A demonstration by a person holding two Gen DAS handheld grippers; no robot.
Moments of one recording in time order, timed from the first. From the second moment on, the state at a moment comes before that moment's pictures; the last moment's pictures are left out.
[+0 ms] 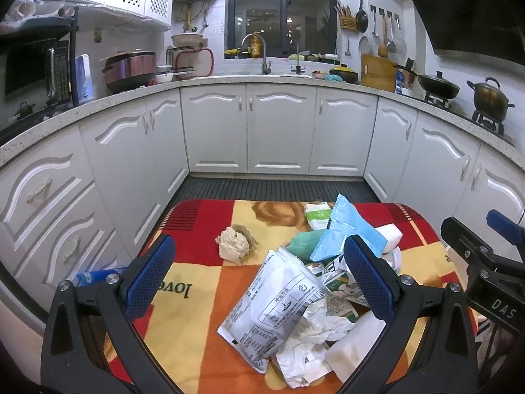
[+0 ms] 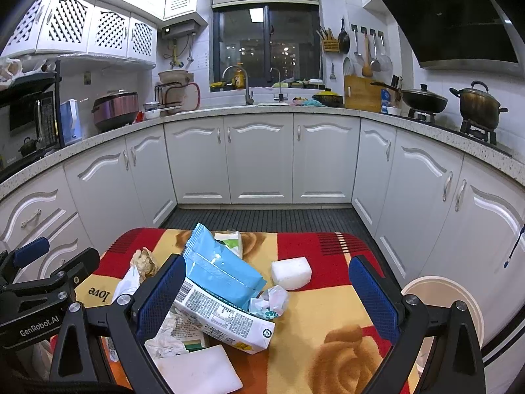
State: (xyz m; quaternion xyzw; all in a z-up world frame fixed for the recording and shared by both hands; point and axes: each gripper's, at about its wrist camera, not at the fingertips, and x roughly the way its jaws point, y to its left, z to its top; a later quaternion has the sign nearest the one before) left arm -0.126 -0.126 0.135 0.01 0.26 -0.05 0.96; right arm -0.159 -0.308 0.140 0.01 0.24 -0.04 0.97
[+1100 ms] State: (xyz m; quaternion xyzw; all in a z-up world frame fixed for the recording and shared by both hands) left arm -0.126 -0.125 0.128 0.00 0.26 -0.06 0.96; right arm -0.157 -0.316 0.131 0.03 0.24 -0.03 0.97
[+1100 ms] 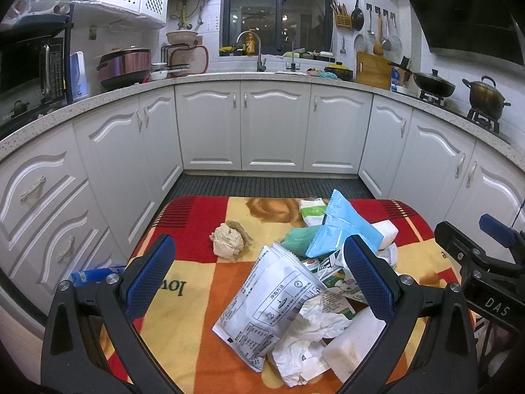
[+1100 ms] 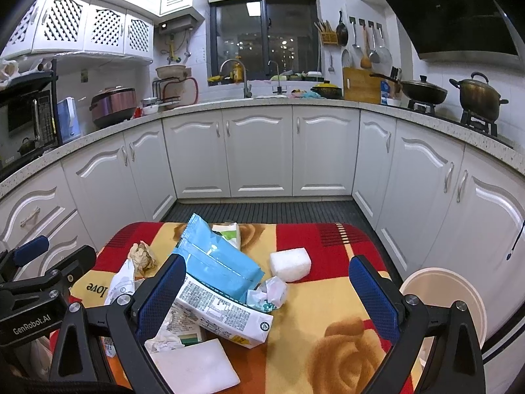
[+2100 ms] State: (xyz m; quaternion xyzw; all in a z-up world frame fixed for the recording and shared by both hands) left arm -0.124 -0.116 0.116 -0.01 0.30 -0.07 0.95; right arm -0.154 -0.320 0.124 0.04 0.26 -0.03 0.96
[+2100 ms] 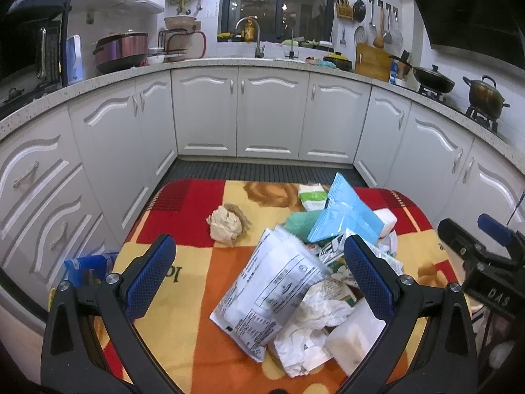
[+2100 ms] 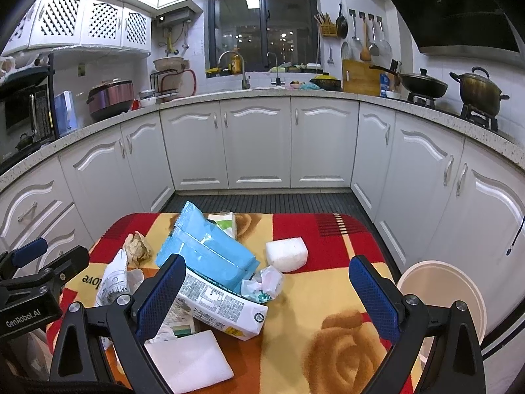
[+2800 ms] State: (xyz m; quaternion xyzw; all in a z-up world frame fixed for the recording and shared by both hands) left arm -0.111 -0.084 0.068 0.00 0.40 -0.16 0.90; right arm -0.159 -0.311 0.057 0.07 0.38 0.12 0.91
